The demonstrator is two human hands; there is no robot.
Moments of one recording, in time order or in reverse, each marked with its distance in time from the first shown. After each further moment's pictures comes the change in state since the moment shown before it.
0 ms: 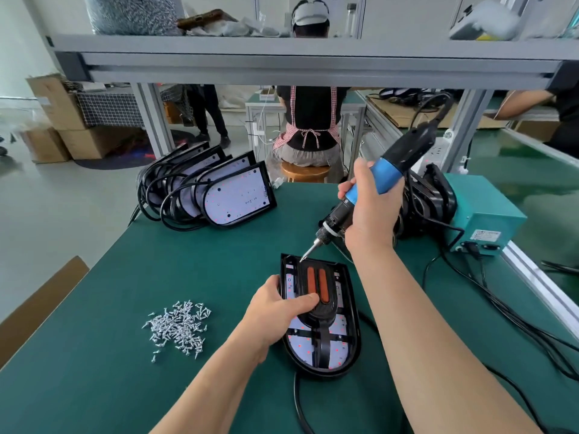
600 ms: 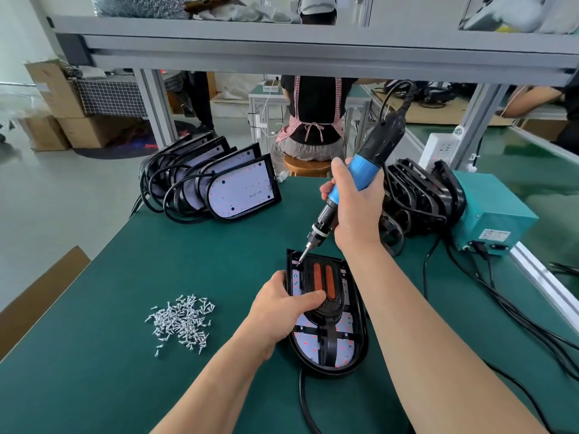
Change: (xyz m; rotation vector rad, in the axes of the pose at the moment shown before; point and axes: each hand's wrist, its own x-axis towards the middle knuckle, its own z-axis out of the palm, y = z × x) left_hand 0.003 -0.002 -0.001 0.002 -0.003 0.002; right_hand -0.004 0.026 0.015 -0.090 -0.162 0.009
